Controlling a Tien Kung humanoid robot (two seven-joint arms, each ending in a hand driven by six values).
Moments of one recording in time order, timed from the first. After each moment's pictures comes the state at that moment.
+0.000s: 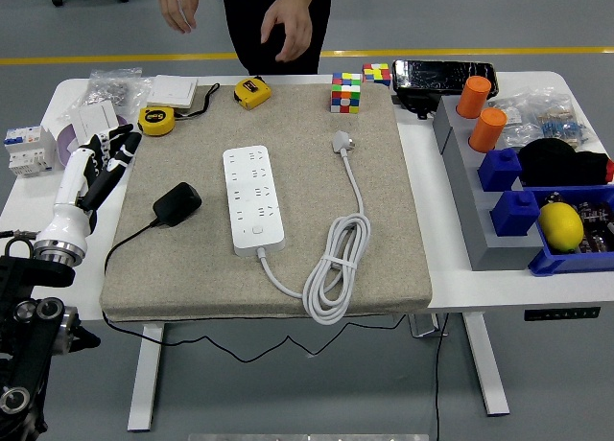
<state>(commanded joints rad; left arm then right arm) -0.08 0.00 -1.54 -1.43 1.68 0.05 -0.01 0.07 -0.08 1.41 0.18 -1.51 0.02 -0.11</state>
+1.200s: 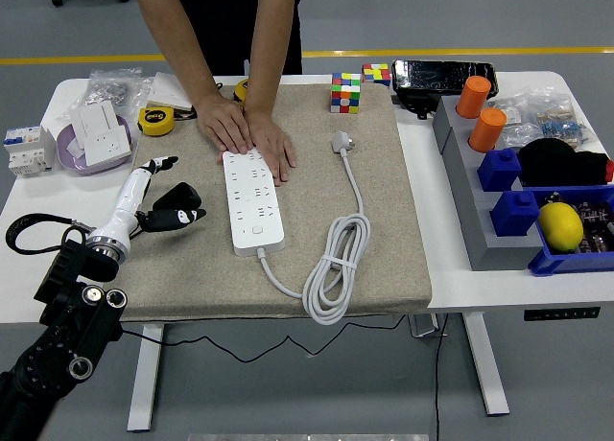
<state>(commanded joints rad) -0.24 0.00 -1.45 -1.09 1.97 0.14 0.03 0.08 -0.08 1.40 0.18 -1.51 0.02 -0.11</state>
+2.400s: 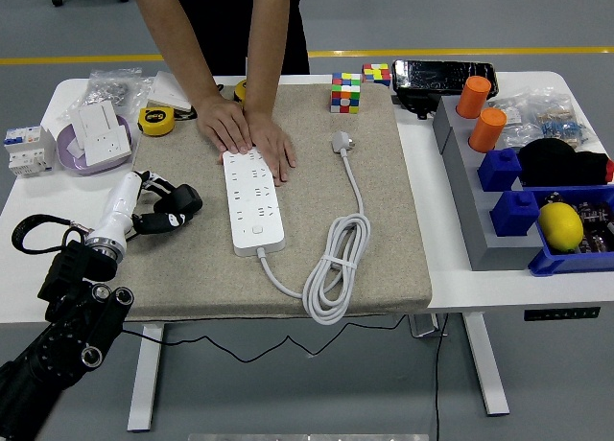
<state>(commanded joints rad) -0.31 0.00 -1.44 -0.93 2.05 0.23 0.01 0.08 -0.08 1.40 0.18 -1.51 0.02 -0.11</state>
